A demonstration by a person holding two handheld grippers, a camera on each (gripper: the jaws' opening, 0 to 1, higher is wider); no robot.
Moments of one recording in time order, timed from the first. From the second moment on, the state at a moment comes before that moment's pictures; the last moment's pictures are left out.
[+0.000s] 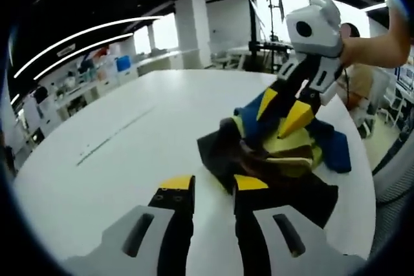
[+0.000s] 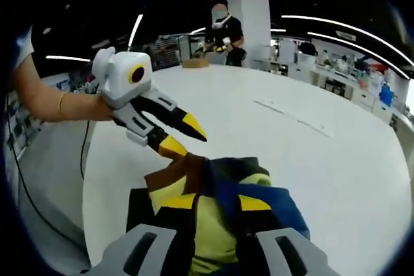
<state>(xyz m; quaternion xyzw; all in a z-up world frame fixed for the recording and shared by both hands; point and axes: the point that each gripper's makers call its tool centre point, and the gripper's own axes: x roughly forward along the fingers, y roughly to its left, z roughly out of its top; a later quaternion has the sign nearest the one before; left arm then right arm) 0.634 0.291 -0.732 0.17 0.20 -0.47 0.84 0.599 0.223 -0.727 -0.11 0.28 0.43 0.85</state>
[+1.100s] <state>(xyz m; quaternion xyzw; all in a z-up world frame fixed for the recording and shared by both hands) 0.626 0.276 -0.738 0.20 0.20 -0.51 0.81 0.601 0.224 -0.731 -0.12 0.29 0.44 0.84</state>
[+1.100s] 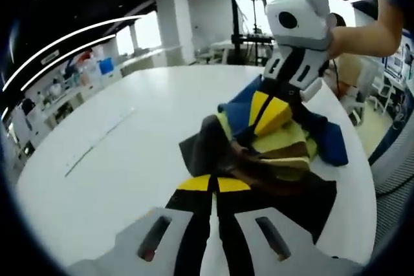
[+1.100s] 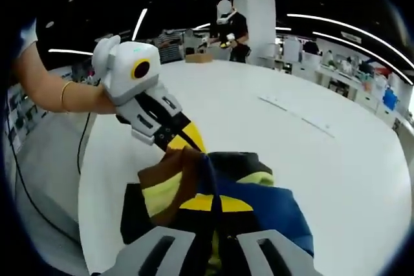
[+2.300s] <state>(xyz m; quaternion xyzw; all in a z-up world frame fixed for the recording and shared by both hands) 0.651 0.339 -0.634 0.04 0.15 -0.39 0.91 0.671 0.146 -0.646 0.01 0.22 0.32 0.92</state>
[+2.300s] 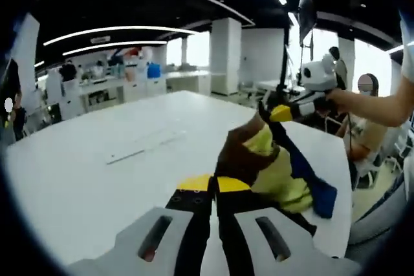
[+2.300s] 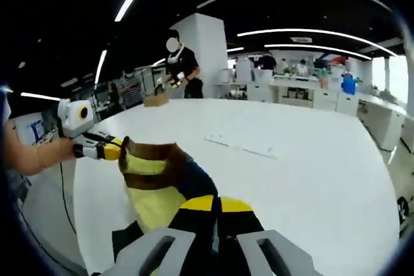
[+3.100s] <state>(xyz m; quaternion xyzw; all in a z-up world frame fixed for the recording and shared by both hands) 0.771 0.304 -0.635 0.00 0.14 -0.28 0.95 0.768 0.110 -0.677 0.04 0.23 0.17 0.96</state>
